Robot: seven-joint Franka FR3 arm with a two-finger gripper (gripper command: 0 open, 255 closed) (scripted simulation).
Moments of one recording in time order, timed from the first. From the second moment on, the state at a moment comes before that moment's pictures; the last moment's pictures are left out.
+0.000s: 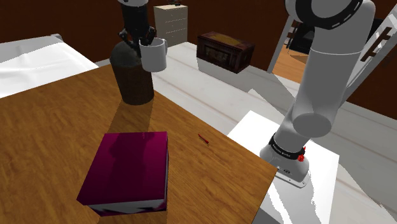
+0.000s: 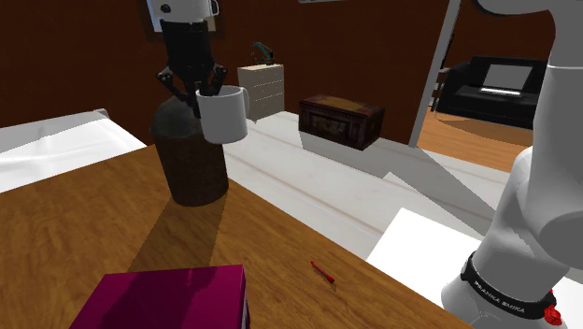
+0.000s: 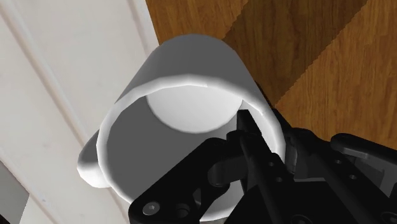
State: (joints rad) arm 0.15 0.21 0.32 -1.49 -0.15 1.77 0.67
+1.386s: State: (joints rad) arm 0.41 0.16 0.51 -1.51 -0.19 1.68 1.12
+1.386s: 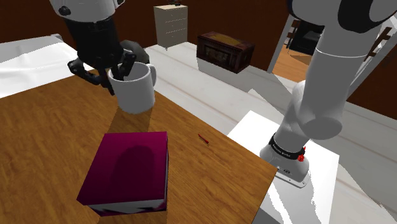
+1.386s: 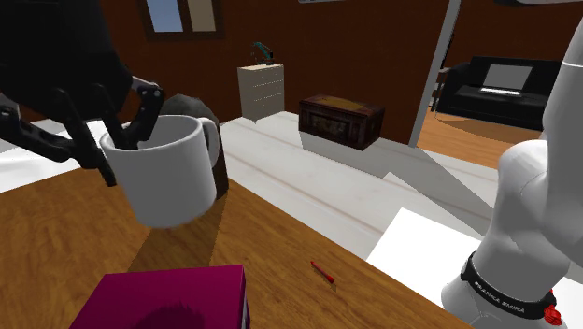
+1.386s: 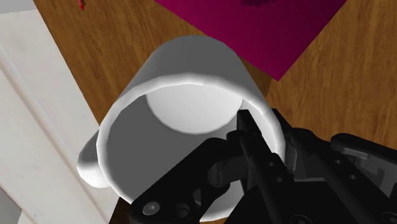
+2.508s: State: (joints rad) arm 0.56 0.26 0.58 -1.46 -0.26 1.69 1.35
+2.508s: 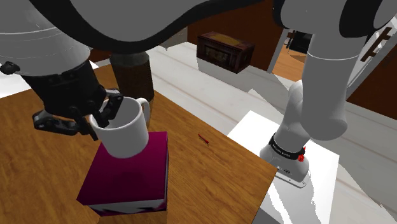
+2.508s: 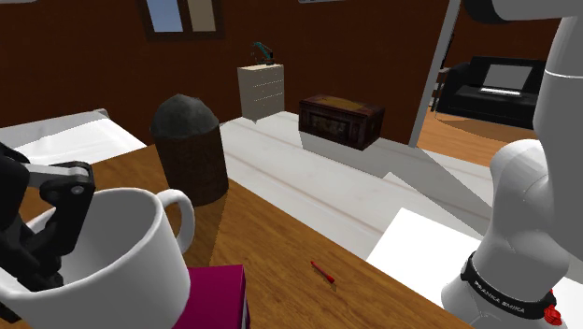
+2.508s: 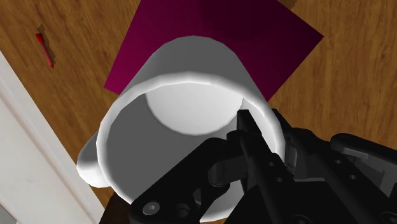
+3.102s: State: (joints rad) arm 0.55 0.26 0.57 -1.59 -0.26 1.81 1.36
